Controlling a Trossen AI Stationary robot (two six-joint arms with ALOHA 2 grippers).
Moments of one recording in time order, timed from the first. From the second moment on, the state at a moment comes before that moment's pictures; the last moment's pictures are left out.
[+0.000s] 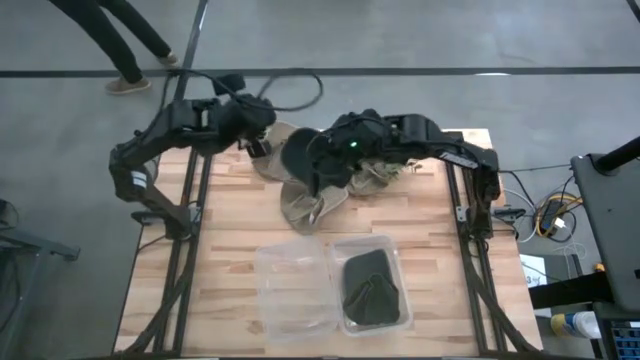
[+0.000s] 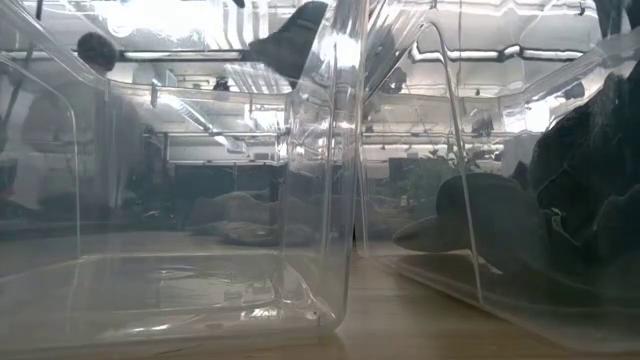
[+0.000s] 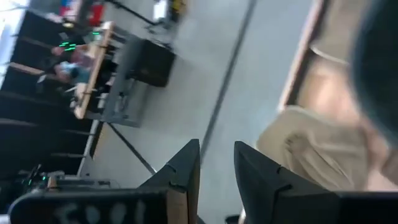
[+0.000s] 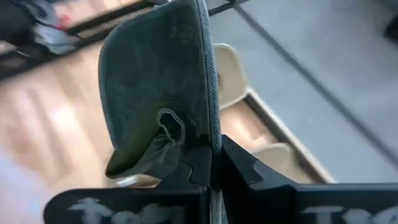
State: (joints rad) left arm 0.17 1.52 2.11 -1.37 -0.84 0.30; right arm -0.08 1.90 2.36 -1.31 0.42 0.36
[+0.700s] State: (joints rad) left arm 0.17 1.38 2.11 -1.09 -0.83 0.27; right arm -0.01 1.71 2.35 -1.57 -0.17 1.20
